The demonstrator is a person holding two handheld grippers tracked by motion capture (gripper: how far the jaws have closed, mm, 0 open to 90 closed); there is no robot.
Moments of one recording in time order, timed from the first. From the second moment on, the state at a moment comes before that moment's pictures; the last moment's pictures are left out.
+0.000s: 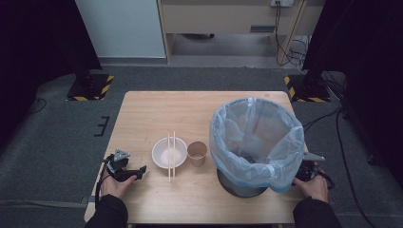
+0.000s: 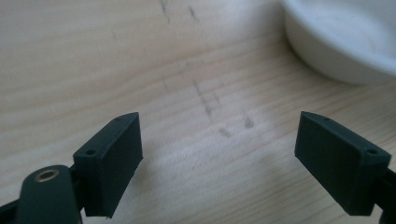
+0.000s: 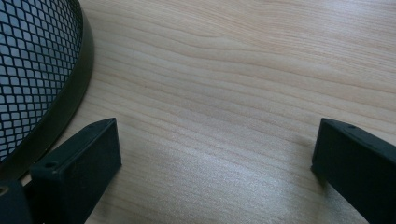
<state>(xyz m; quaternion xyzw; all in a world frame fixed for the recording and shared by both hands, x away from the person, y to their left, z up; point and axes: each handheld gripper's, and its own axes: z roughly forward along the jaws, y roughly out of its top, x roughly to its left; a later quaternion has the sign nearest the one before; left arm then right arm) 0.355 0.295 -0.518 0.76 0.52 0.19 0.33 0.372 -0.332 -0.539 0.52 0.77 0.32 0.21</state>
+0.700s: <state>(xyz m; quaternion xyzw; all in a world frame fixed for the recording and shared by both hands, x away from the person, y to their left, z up) 0.345 0.288 -0.463 0.69 0.50 0.28 0.44 0.372 -0.334 -0.539 0.51 0.77 0.32 0.21</state>
